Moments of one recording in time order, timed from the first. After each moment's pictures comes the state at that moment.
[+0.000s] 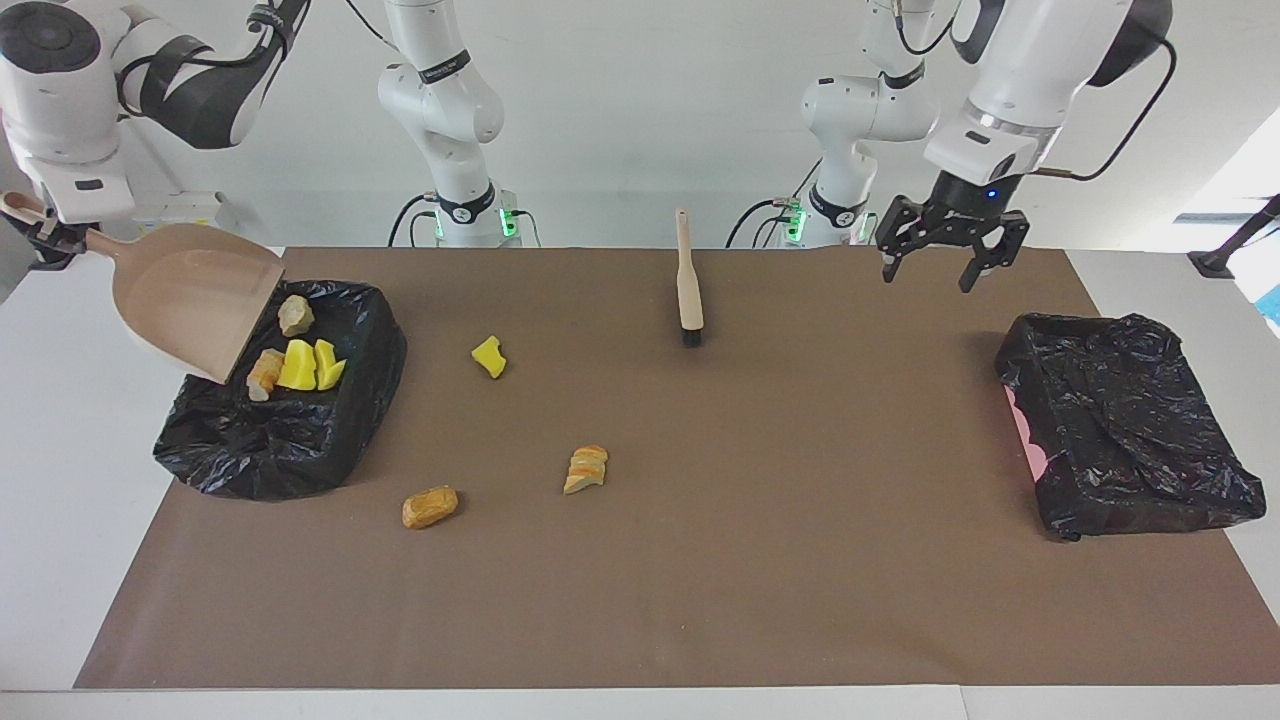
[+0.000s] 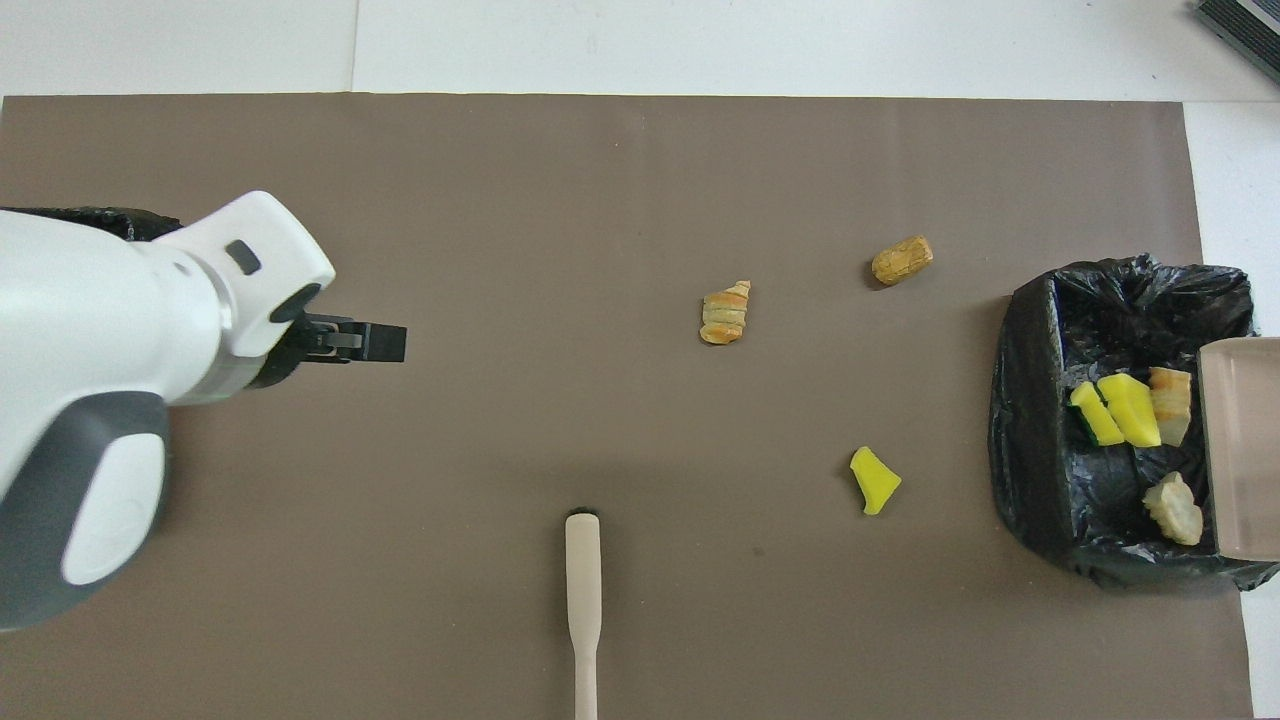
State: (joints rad) left arm -0.20 -0.09 0.00 -1.66 -0.05 1.72 0.01; right arm -0.46 -0.08 0.06 -1.83 -0.63 1.83 -1.70
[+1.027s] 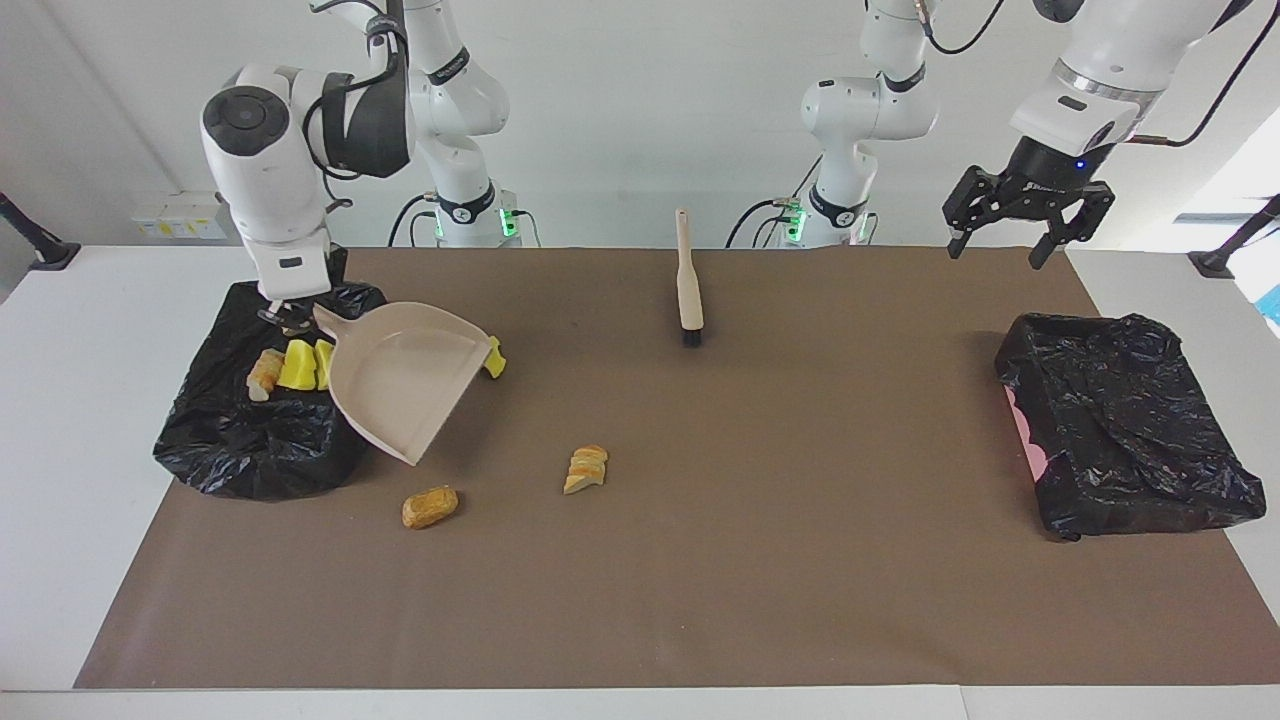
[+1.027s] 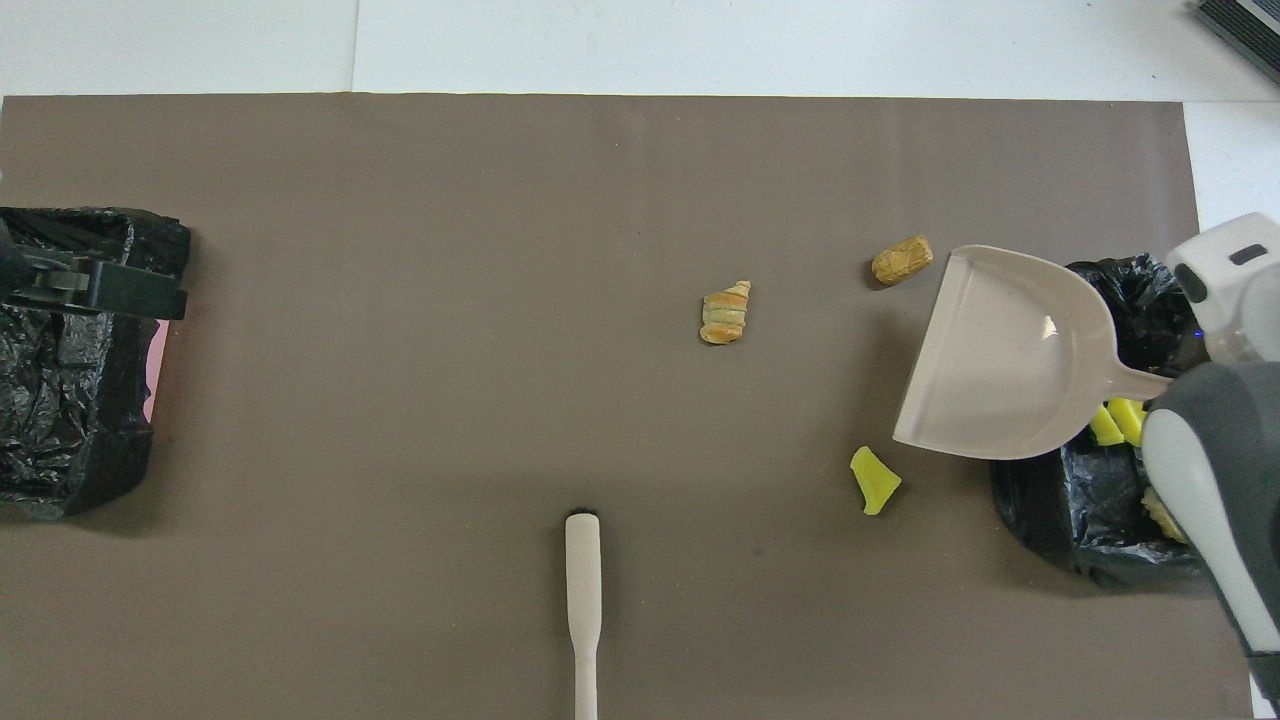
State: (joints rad) left arm -0.11 -0.01 -0.02 -1.47 -0.05 1.57 0.06; right arm -0.07 0.01 0.08 -1.90 -0.19 1.75 -1.03
